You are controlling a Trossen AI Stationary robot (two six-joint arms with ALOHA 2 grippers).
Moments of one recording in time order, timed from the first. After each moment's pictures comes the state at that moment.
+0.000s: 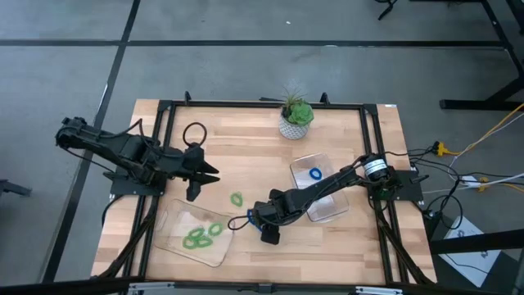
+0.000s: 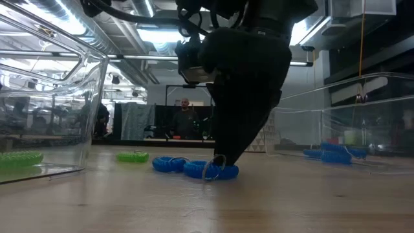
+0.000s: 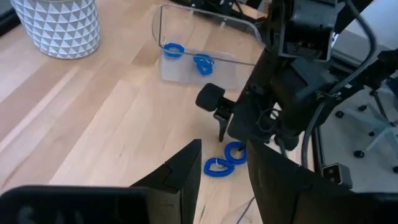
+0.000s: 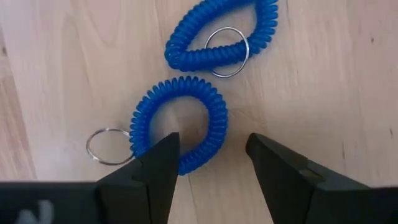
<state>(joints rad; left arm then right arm) -0.30 0.92 0.97 -0.63 -0.27 -0.57 0.30 2.14 1.53 -0.61 0.09 0.50</state>
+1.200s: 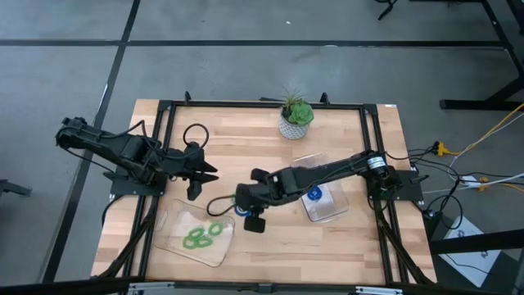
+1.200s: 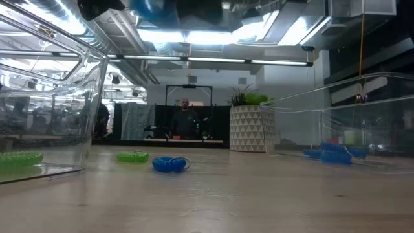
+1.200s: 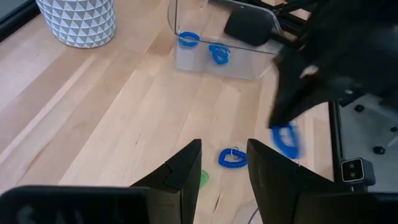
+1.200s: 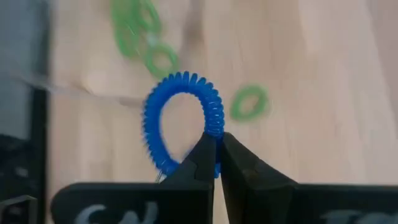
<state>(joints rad) -0.30 0.93 0.97 -0.69 -0.30 -0.58 0.27 2.12 2.09 -0.97 0.15 0.34</state>
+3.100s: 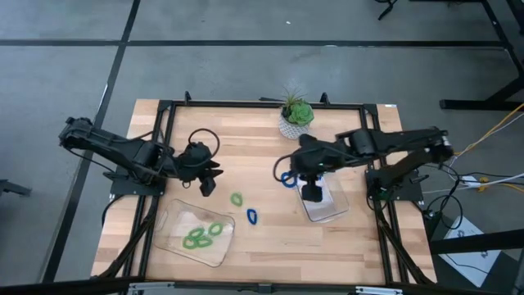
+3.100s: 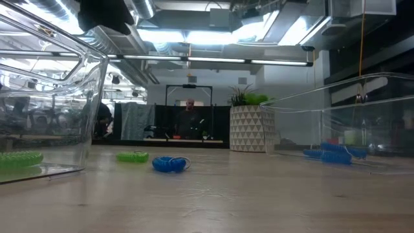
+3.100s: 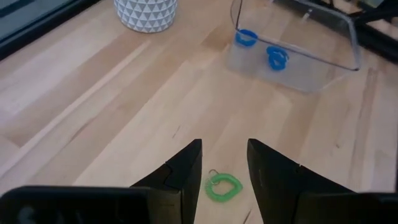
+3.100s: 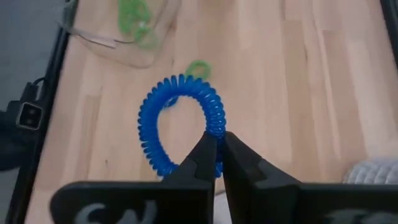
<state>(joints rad) -0.30 1.03 0.97 -0.74 -0.48 -0.76 0.17 1.50 1.68 -1.03 0.11 0.09</state>
